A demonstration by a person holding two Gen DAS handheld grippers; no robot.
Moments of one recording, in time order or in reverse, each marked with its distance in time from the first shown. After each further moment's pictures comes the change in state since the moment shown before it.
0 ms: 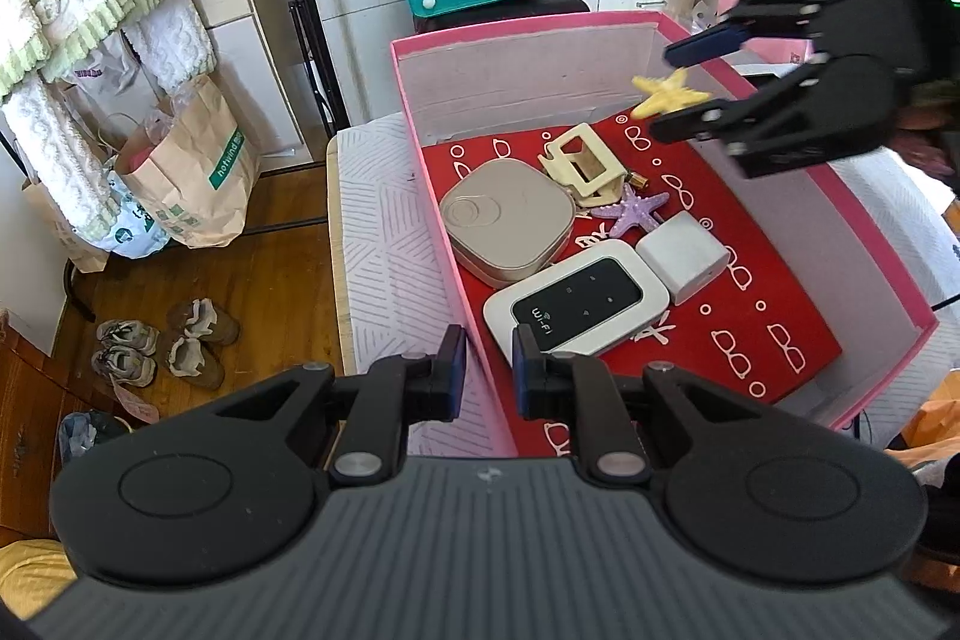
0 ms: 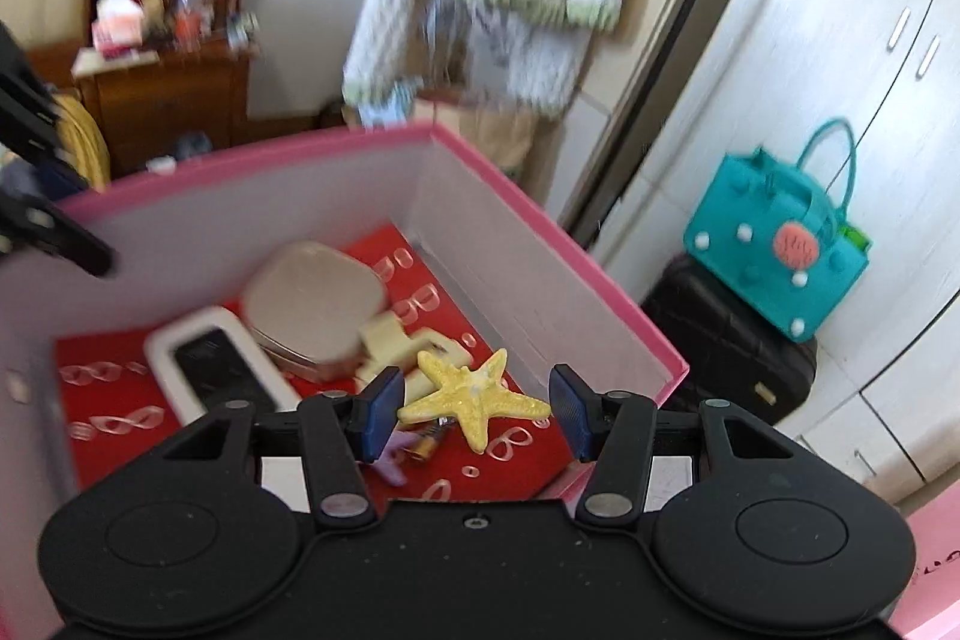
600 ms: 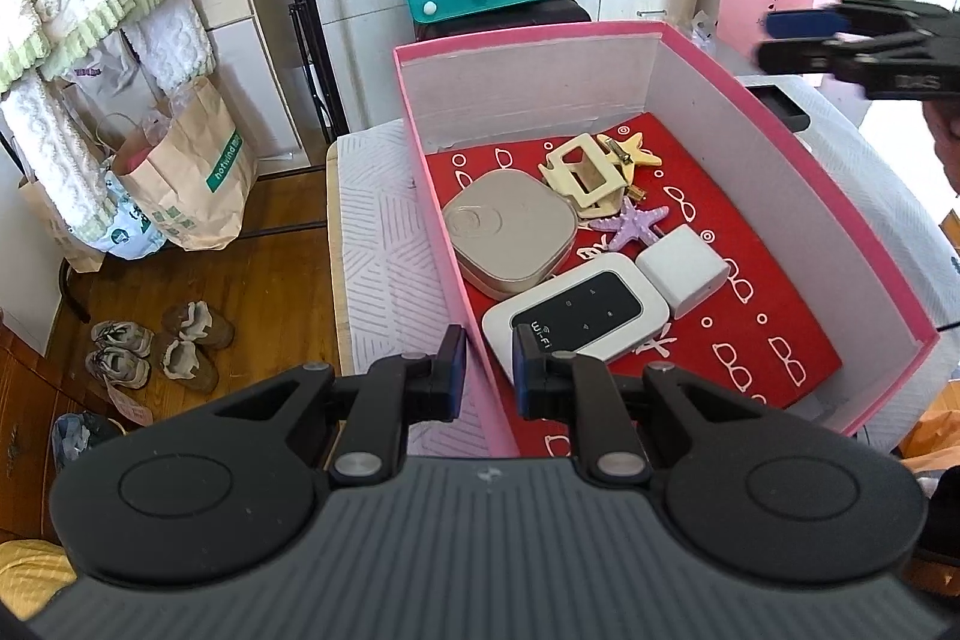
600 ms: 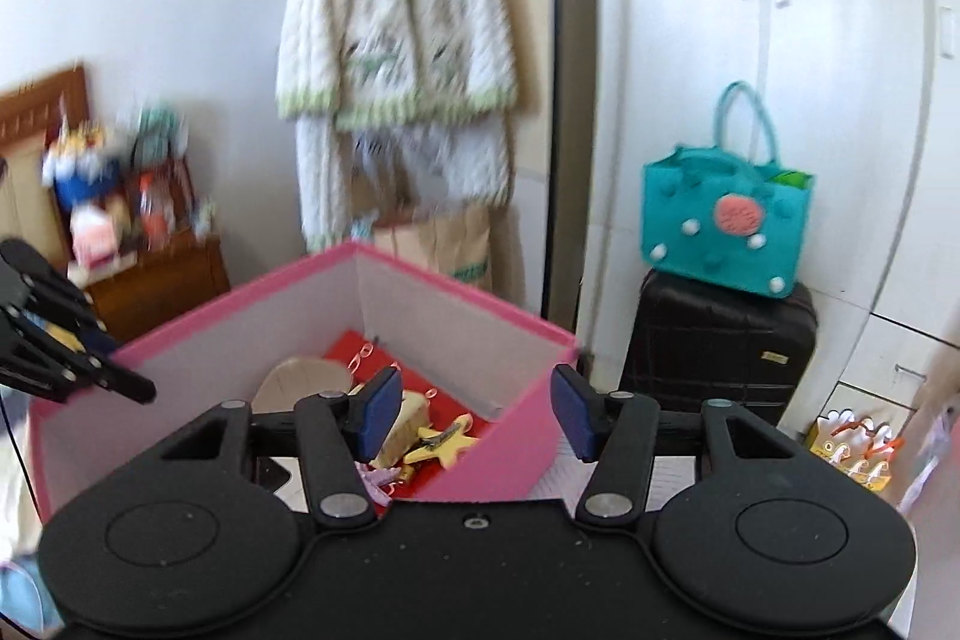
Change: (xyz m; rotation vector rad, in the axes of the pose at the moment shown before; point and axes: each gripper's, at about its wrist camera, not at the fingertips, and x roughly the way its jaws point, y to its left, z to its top) left arm 0.001 0.005 0.002 -0.015 -0.015 -0.007; right arm -0.072 -0.053 -0.062 0.376 -0.284 0.035
